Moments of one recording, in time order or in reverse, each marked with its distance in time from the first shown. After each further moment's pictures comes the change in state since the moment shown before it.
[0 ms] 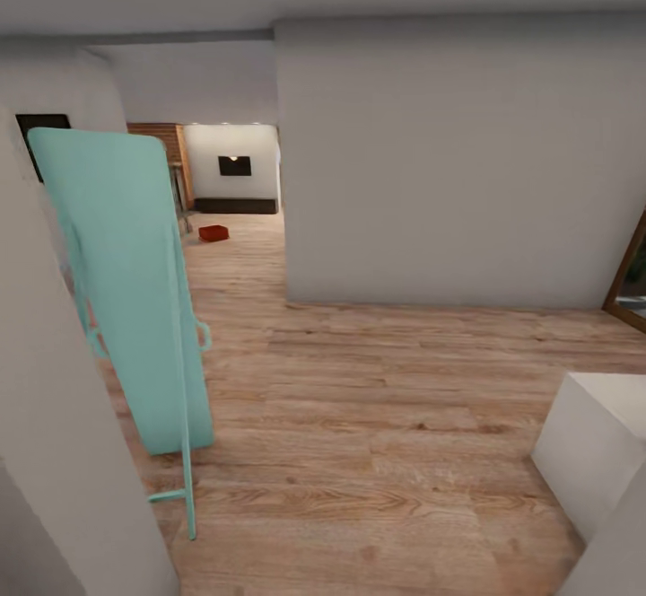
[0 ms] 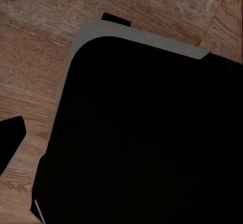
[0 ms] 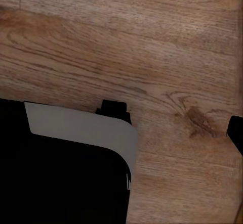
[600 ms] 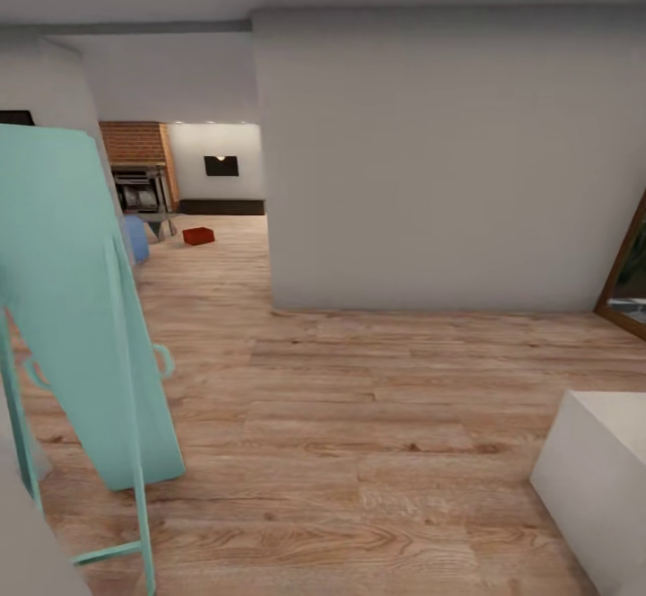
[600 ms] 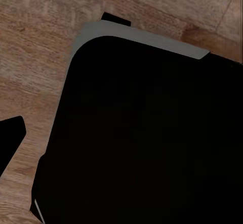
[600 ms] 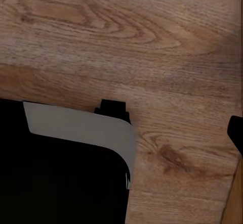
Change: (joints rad) left arm 0.000 0.000 0.000 0.000 0.002 0.000 0.000; right arm 0.000 0.001 0.000 0.000 0.000 0.003 -0.005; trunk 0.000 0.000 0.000
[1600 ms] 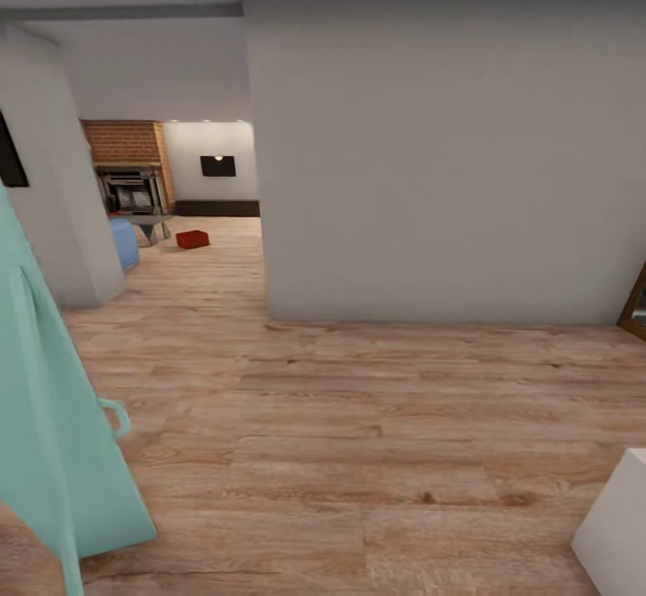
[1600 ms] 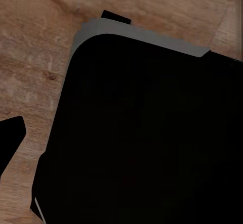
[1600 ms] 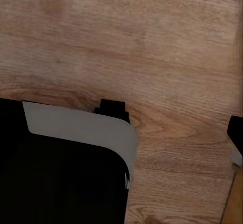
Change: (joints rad) left arm 0.000 0.000 0.000 -0.001 0.000 0.008 0.000; right arm 0.000 -0.001 0.002 0.000 0.000 0.000 0.000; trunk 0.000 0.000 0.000
